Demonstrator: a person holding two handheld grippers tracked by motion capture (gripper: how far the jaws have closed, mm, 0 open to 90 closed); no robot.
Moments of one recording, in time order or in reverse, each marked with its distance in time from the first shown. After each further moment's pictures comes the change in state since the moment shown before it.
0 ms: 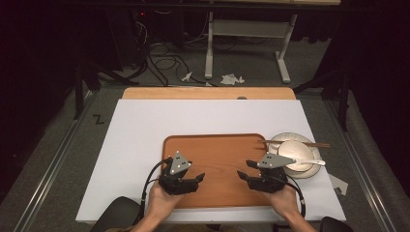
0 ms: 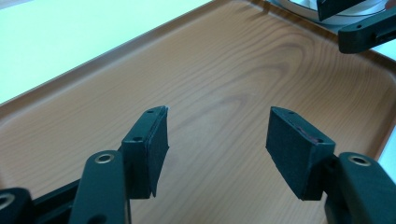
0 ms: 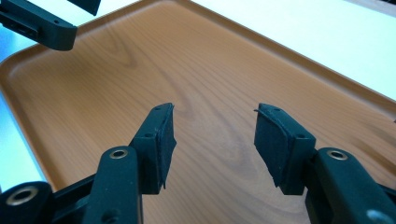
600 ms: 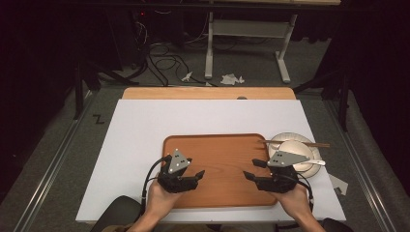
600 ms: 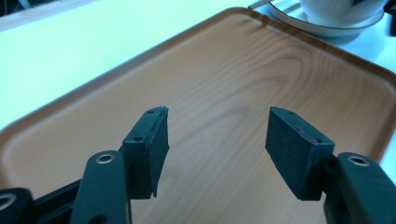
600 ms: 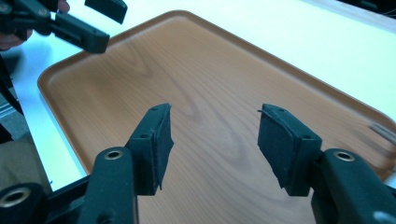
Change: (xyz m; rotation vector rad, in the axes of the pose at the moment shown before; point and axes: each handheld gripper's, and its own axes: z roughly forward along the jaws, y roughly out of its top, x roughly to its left) left arm 0.004 0.008 -0.005 -0.038 0.004 0.018; right arm -0.005 0.011 -0.034 -0.016 0.047 0.002
